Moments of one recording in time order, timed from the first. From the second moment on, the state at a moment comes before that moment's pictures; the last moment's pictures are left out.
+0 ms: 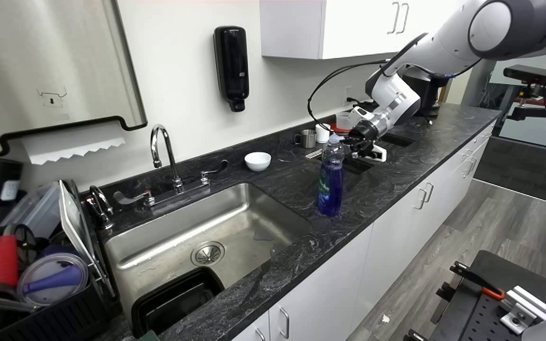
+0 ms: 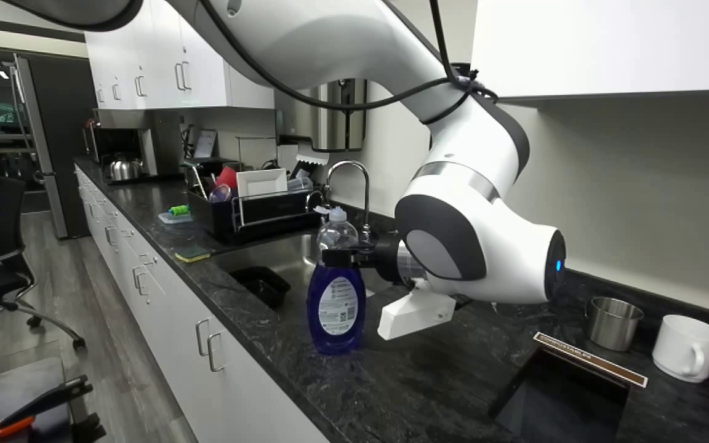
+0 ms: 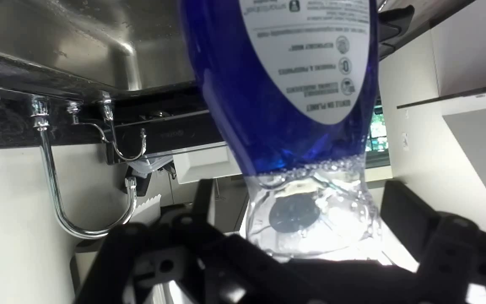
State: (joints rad) arm -0.40 0.70 -0.17 -1.66 1.09 1.41 -2.32
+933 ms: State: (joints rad) arm -0.38 0.67 -0.18 -1.72 1.09 1.36 -2.23
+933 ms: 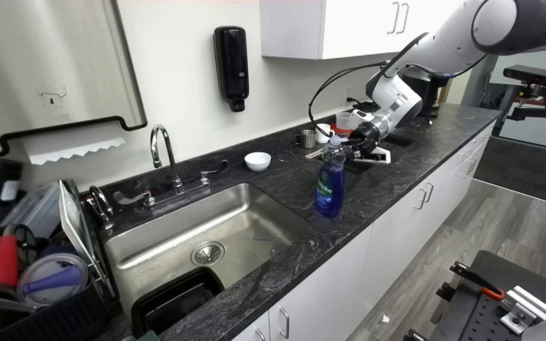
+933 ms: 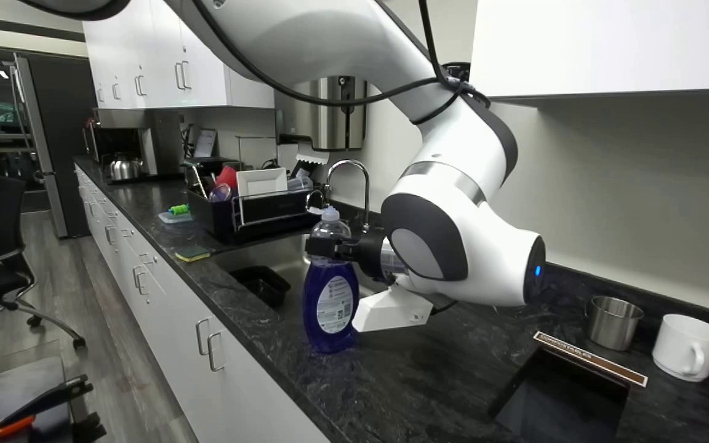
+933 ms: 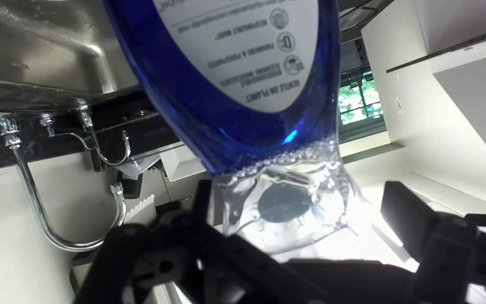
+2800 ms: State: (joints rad) arm -0.37 0.59 -0.24 -1.73 1.09 1.61 -2.15
